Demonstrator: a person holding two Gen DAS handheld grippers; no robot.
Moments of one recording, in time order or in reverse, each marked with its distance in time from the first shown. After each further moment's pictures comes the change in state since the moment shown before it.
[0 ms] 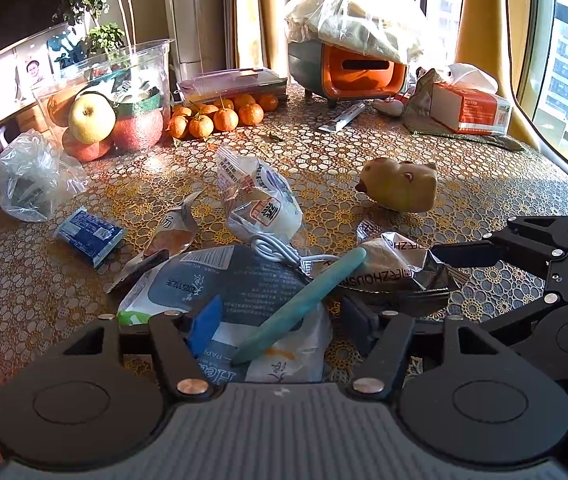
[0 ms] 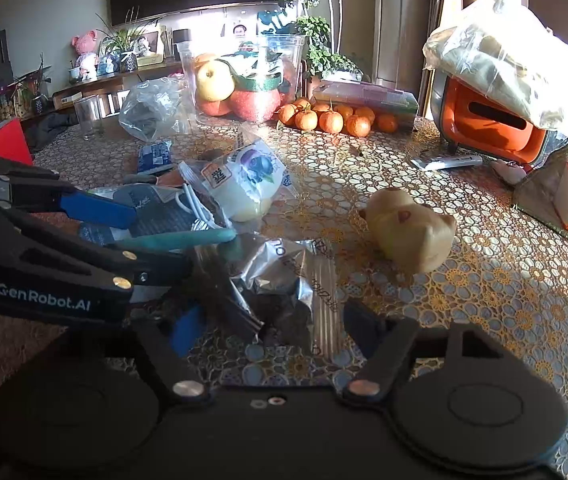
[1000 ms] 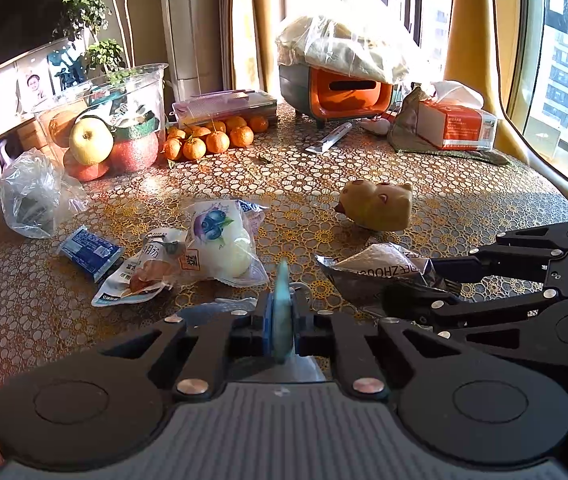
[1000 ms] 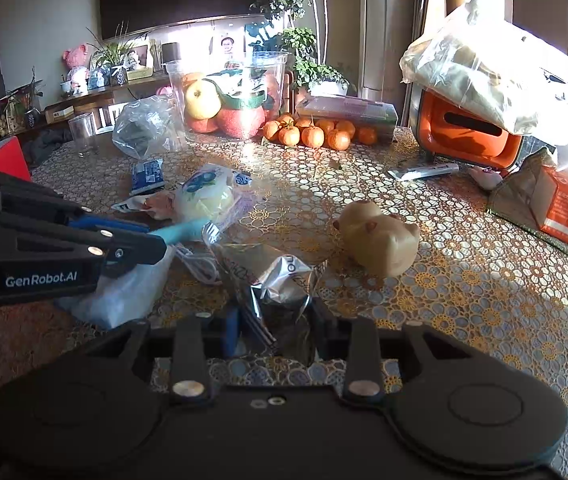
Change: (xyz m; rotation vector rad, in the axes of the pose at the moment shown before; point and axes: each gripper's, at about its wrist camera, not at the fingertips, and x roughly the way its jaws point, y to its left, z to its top) left arm -0.024 -0.015 0.005 0.006 -0.047 -0.002; right arm -0.026 -0.009 0.001 0.027 -0.032 -0.026
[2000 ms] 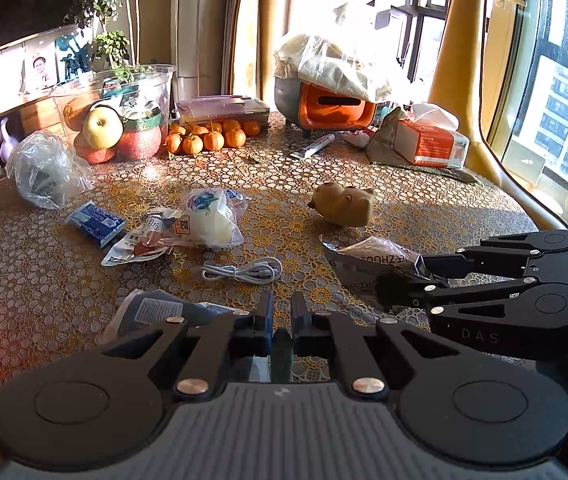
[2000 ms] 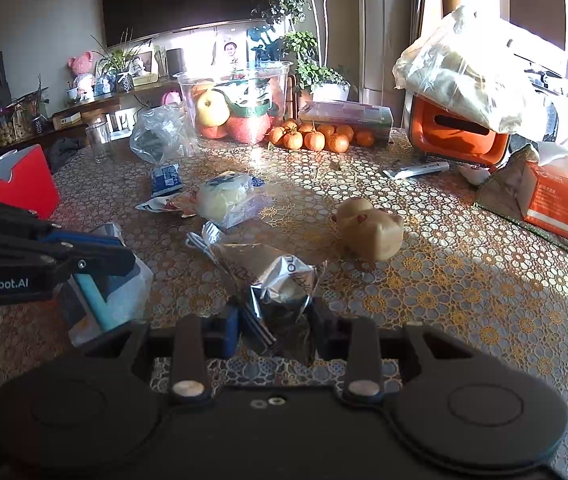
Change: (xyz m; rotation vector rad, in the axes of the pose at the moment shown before) left arm -0.058 -0.001 -0.018 -0.099 -0.015 -0.065; right arm -0.043 0.005 -0.007 0.019 -0.002 0.019
